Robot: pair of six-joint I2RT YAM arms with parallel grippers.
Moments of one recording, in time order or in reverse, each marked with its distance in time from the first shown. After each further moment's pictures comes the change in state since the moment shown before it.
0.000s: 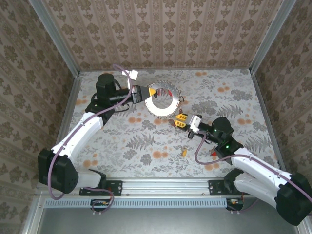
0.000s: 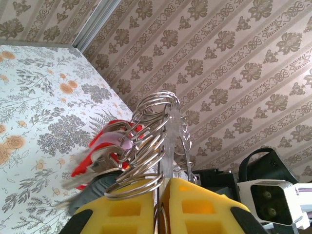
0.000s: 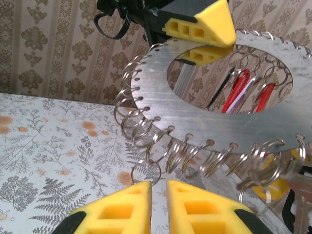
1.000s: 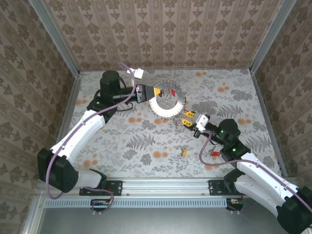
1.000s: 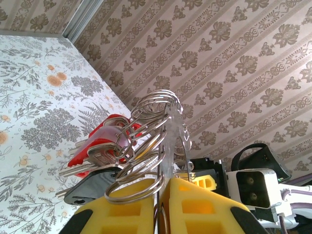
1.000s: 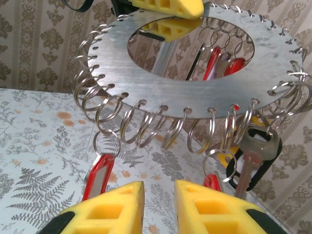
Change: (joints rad) left arm -0.064 0.010 0.083 -0.110 -0.035 0.012; right arm -0.072 -0.135 -0.023 -0.136 0.047 -0.009
